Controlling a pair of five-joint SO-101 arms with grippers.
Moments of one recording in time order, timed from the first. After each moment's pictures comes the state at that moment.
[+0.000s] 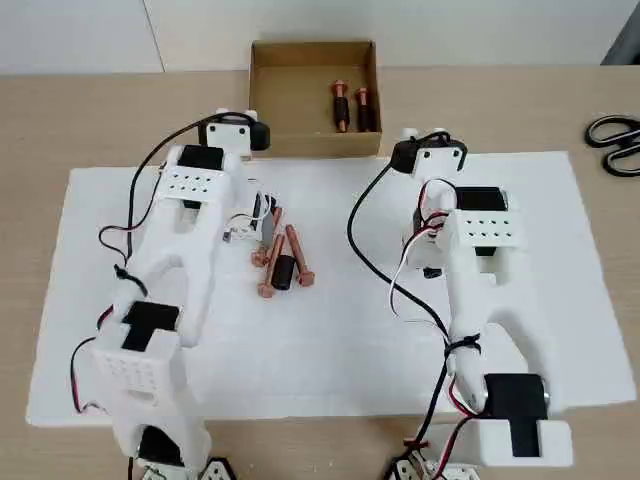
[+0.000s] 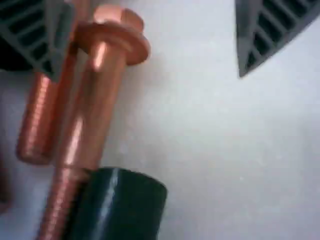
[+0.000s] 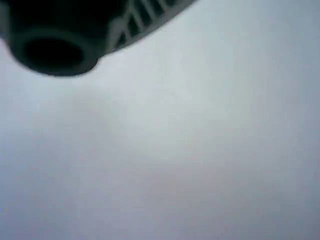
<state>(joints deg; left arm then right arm) 4.3 25.5 -9.3 83.1 6.8 -3.2 -4.1 19.4 70.7 8.9</state>
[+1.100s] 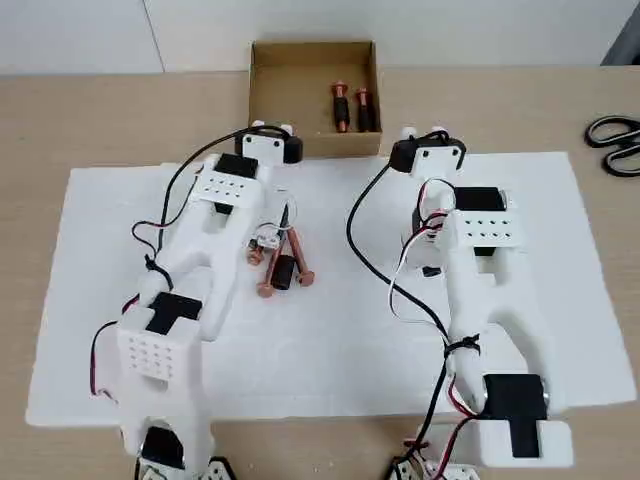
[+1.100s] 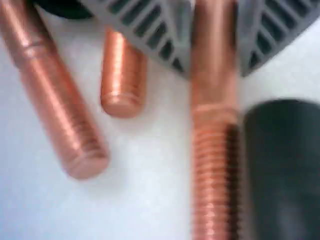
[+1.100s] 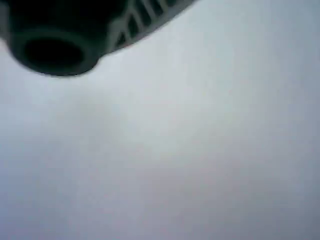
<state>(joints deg) 10.0 33.5 -11.6 79.3 7.0 -3.3 -4.1 19.3 69.9 8.9</state>
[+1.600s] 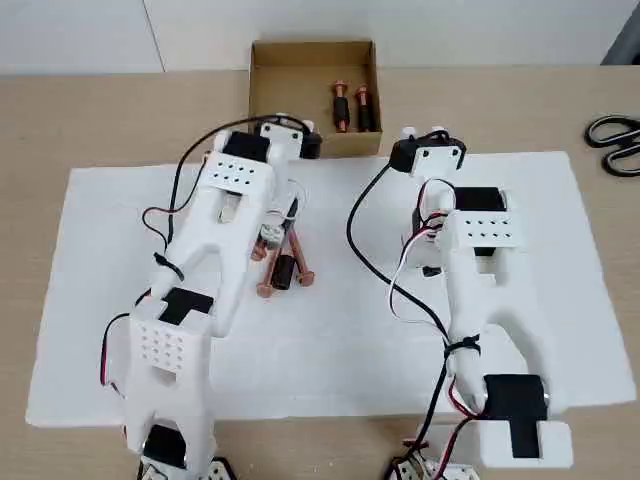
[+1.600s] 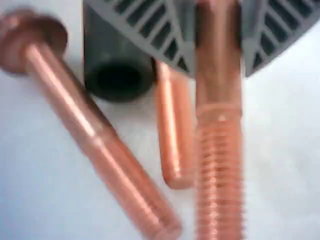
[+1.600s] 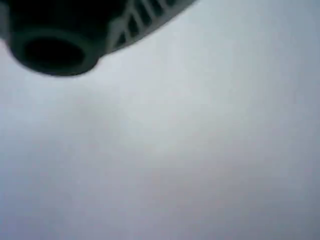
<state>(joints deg) 11.7 35.9 -30.6 98.2 0.1 -3.3 -4.1 19.3 69.9 8.9</state>
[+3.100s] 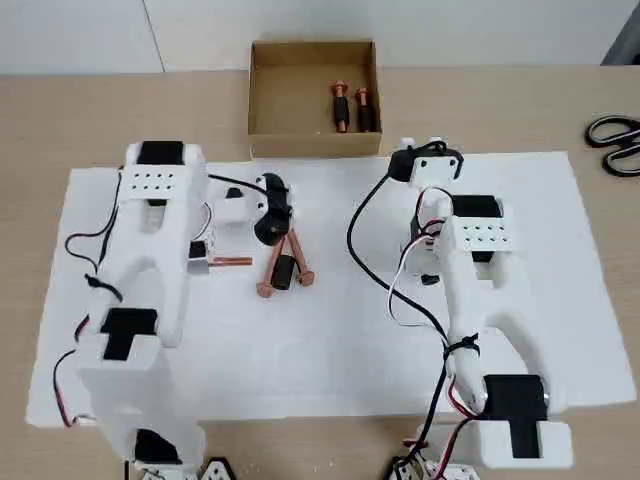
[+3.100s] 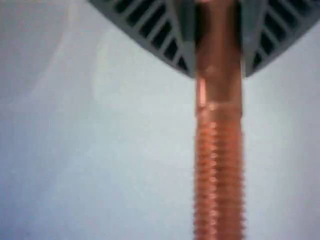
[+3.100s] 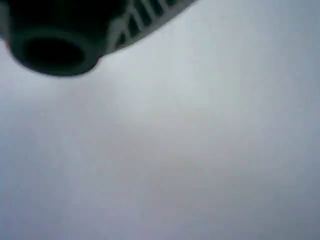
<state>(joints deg) -2.7 22.5 -8.3 98.1 -76.6 -3.3 -4.1 23.2 67.7 8.9</state>
